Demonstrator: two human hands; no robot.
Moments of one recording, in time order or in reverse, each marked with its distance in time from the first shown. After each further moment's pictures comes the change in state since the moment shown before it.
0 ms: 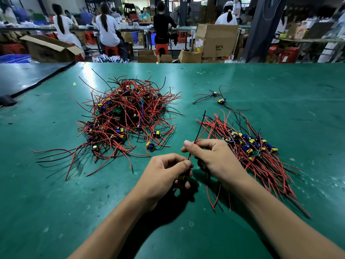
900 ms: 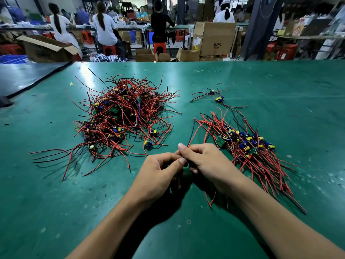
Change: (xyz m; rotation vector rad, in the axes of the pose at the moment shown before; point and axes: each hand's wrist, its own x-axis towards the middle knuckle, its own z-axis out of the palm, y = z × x) left_hand -0.001 -0.004 -0.001 0.207 0.047 0.131; right_hand -0.002 0.003 0.008 0.051 -0.089 0.149
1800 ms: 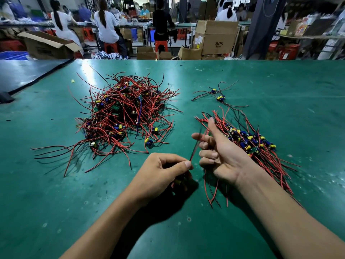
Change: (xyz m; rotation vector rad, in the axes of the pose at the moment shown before) left_hand -0.004 0.005 -0.005 0.002 -0.129 -0.065; right_hand 0.004 -0.025 -0.017 0.762 0.105 0.336
